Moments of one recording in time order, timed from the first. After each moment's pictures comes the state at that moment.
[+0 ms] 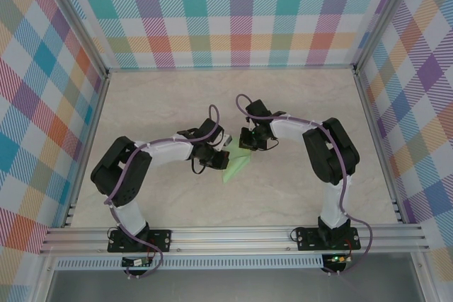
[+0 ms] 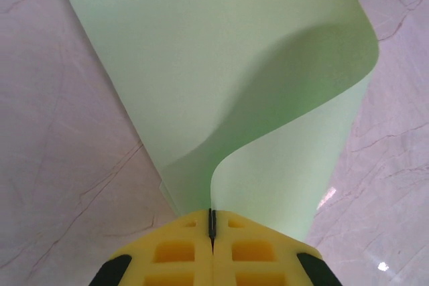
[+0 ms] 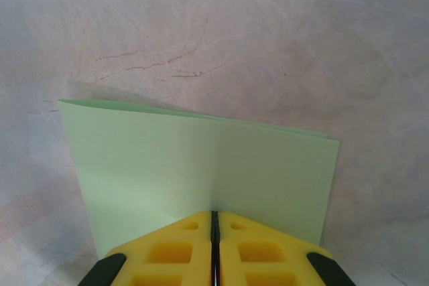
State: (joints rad) left arm -0.66 1.75 1.00 -0.40 0.31 -0.31; right arm 0.56 1.97 1.24 -0.47 -0.31 0.65
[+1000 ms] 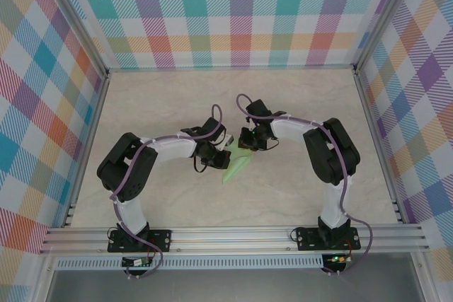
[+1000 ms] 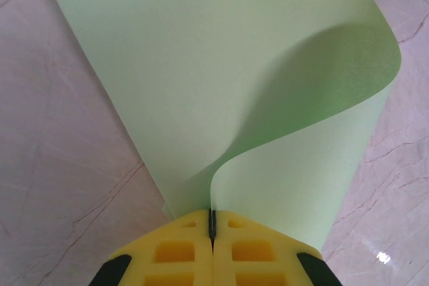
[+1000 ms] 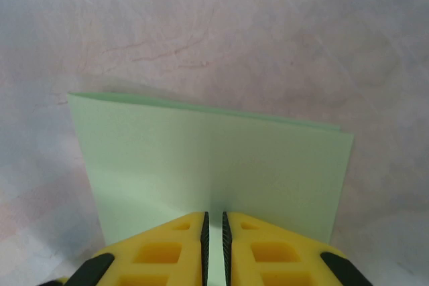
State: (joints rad) left arm -0.66 1.82 1.04 -0.42 0.33 -0.29; right arm 0.55 1.95 1.24 -0.48 -0.33 0.66
